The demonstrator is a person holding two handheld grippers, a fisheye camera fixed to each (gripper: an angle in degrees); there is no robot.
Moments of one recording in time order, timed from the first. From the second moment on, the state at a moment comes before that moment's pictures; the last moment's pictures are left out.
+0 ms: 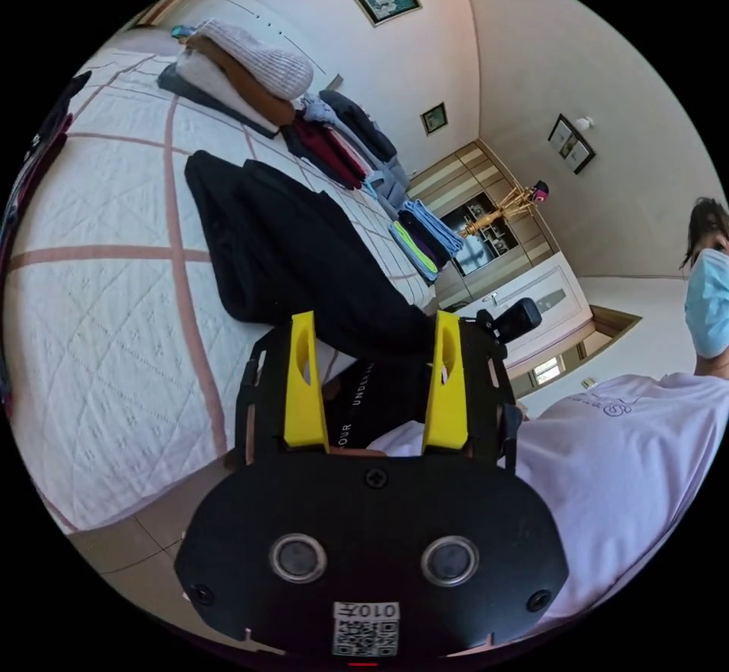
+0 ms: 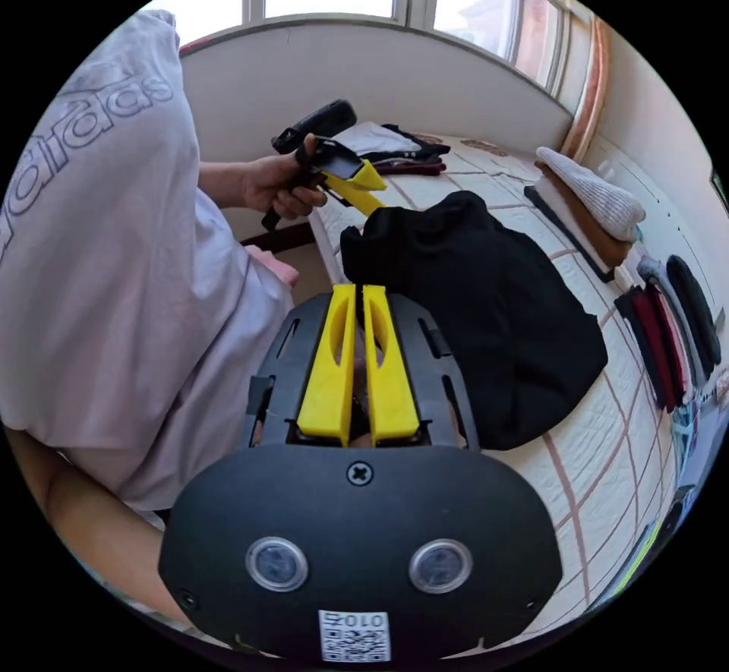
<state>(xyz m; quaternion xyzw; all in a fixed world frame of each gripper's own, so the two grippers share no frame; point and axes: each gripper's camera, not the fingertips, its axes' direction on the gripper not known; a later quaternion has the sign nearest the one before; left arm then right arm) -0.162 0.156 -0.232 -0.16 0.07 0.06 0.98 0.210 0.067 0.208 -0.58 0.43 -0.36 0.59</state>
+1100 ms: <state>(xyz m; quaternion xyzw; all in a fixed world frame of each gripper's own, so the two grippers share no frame) -0.221 0.145 -0.231 -0.14 0.06 0.10 0.98 0.327 -0.177 0.211 -0.39 0.68 -0.07 0.61</state>
